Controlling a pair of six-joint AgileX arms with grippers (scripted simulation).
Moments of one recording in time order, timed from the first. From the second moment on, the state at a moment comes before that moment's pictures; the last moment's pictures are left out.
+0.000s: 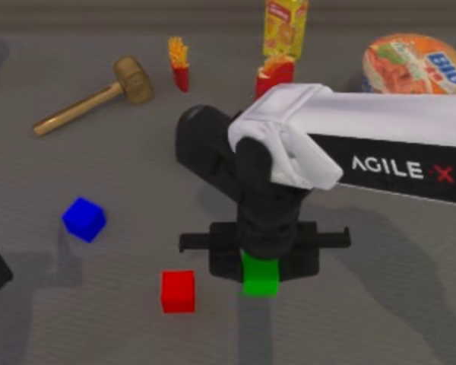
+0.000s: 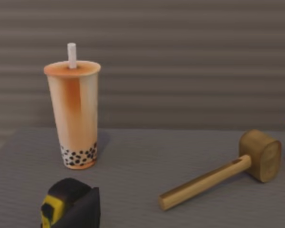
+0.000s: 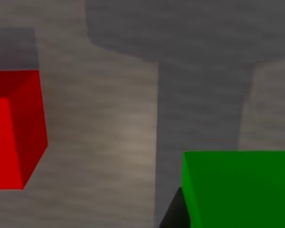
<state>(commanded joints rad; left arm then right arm) 0.02 0.00 0.00 0.00 0.00 0.00 0.86 2.06 1.52 -1.02 0.01 0.86</state>
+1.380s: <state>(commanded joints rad) 0.02 0.00 0.00 0.00 0.00 0.00 0.86 2.11 1.43 -0.88 0.02 0.87</state>
